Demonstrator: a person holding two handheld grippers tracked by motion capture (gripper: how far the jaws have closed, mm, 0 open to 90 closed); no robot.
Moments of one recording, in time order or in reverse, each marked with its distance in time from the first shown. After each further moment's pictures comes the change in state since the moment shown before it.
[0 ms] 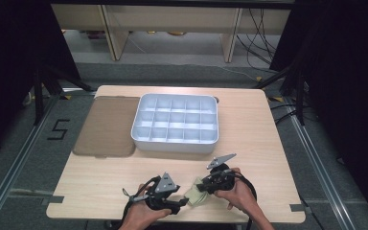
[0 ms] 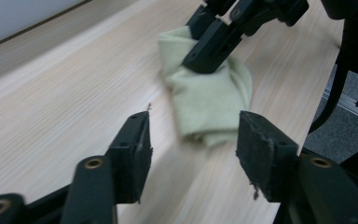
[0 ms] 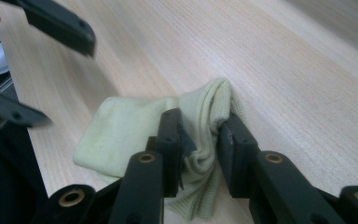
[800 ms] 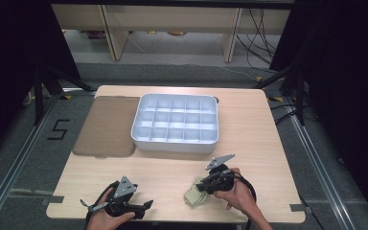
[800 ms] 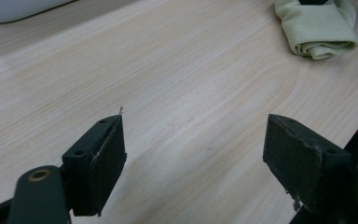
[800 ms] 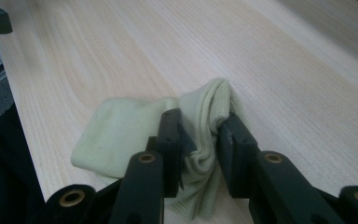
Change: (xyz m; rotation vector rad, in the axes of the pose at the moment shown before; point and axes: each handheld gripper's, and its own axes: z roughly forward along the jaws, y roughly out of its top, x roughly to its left) left arm 0.038 -0.056 -0.063 0.011 0.191 -0.119; right arm 0.002 0.002 0.001 -0.004 -0.011 -0.049
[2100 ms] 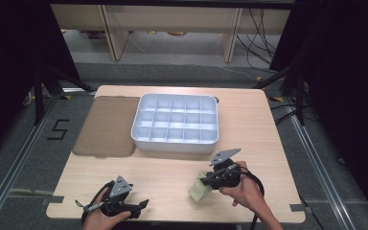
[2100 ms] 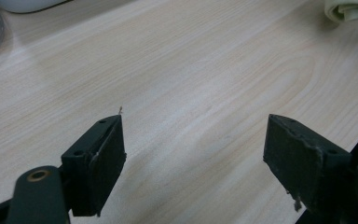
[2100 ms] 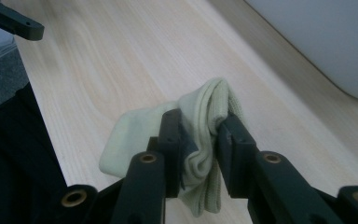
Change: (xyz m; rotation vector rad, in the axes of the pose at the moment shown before) left arm 0.009 -0.002 -0.005 0.015 0.027 0.002; right arm 0.015 0.020 -0.043 -0.006 -0.092 -0.058
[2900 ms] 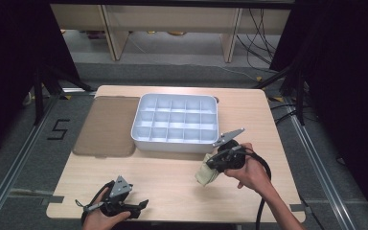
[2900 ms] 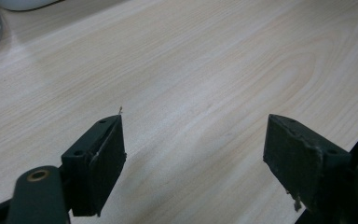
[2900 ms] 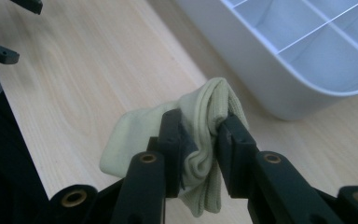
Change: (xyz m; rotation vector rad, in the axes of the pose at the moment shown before) left arm 0.002 0.000 -0.001 0.034 -0.001 0.026; right arm -0.022 0.039 -0.032 0.037 -0.066 -0.020
